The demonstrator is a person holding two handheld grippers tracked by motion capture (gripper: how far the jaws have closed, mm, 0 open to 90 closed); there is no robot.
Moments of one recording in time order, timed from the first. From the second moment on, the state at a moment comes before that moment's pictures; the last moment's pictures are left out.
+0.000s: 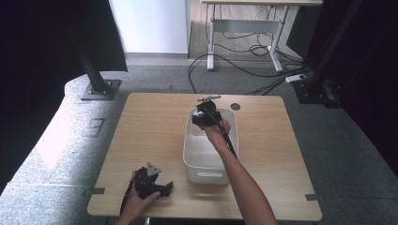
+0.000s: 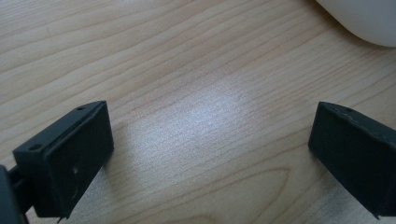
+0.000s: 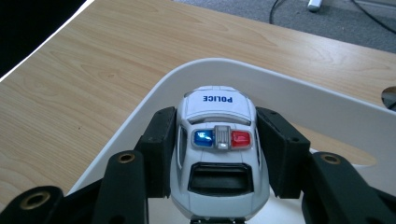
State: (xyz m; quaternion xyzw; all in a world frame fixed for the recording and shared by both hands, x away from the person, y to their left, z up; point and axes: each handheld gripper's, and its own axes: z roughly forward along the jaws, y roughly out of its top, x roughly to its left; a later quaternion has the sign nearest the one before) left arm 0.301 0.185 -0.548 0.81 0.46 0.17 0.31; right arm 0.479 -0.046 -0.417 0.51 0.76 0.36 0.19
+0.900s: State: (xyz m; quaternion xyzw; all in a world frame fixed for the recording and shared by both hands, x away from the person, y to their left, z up) left arm 0.301 0.185 -0.548 0.81 0.46 0.17 0.31; right arm 0.492 -0.045 -0.431 0.51 0.78 0.32 0.18
